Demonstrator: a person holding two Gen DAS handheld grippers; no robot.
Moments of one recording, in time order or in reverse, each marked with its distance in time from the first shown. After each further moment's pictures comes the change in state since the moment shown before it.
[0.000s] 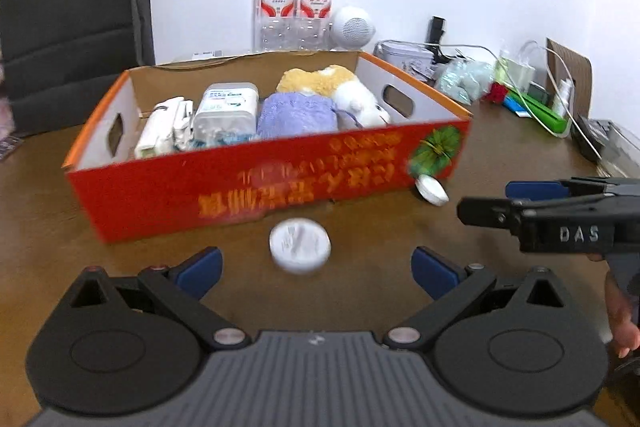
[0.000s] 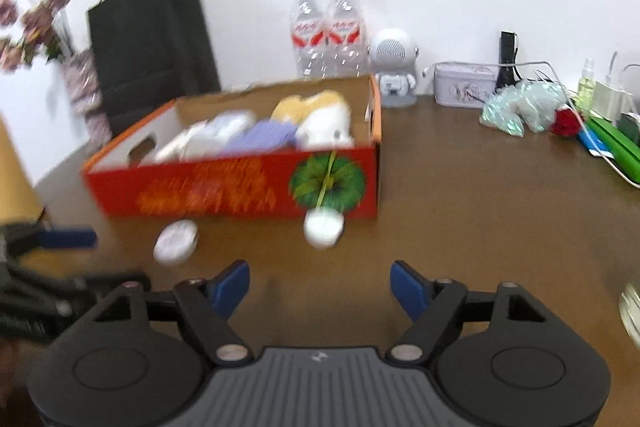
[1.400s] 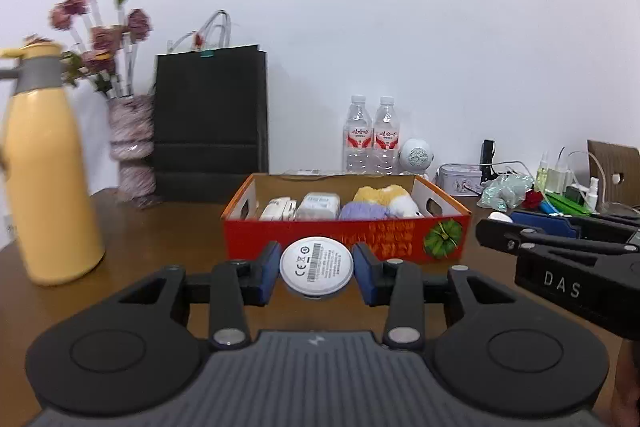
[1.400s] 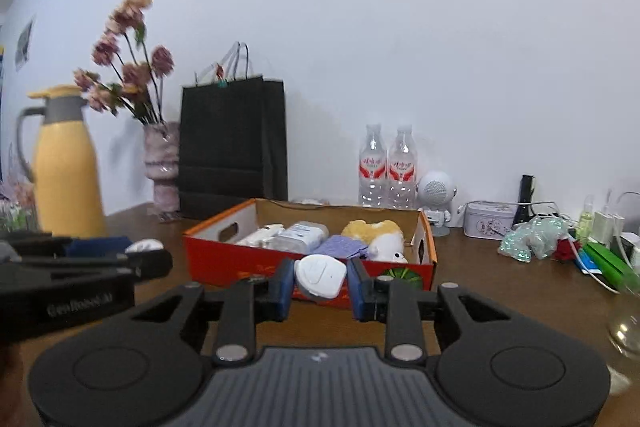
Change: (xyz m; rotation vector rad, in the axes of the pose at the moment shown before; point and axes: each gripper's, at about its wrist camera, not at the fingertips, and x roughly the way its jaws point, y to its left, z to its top) left arm -0.166 -0.090 -0.085 -0.108 -0.405 0.339; right arm -0.135 0.084 -0.053 -0.188 -0.376 0.040
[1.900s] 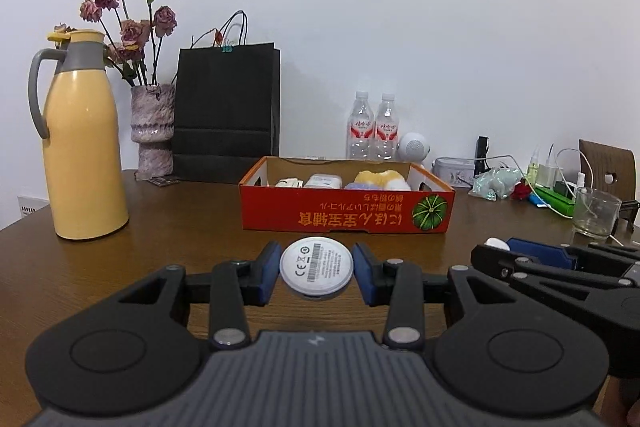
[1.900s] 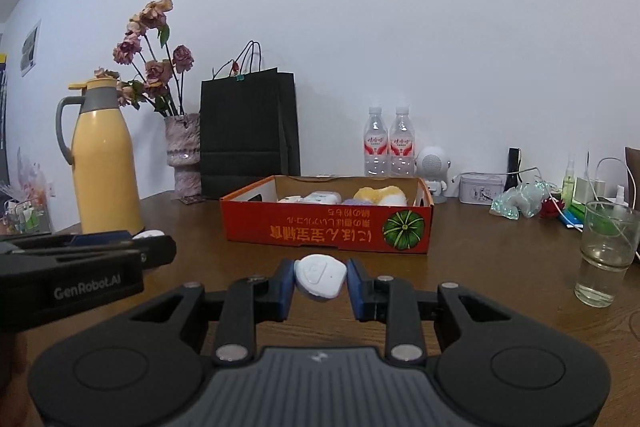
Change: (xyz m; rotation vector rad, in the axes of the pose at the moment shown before) left arm -0.048 -0.004 -0.026 -0.025 0.001 0.015; right arm -0.070 0.022 -0.042 0.038 0.029 0.007
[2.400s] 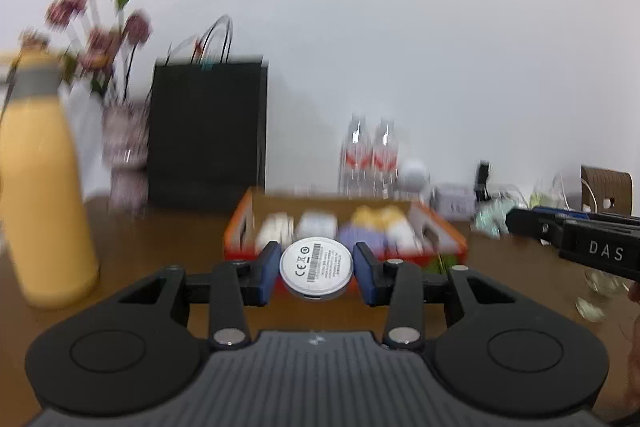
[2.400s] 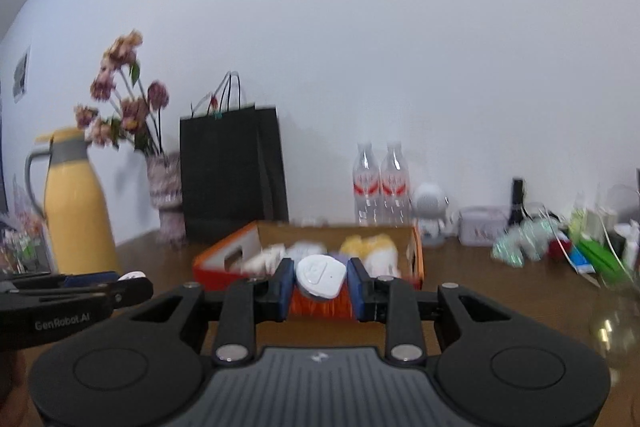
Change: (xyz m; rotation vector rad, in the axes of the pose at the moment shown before) left arm 0.082 0.030 0.091 0.020 -0.030 -0.072; right arm 0.064 -0.049 0.090 0.029 -0.037 0.039
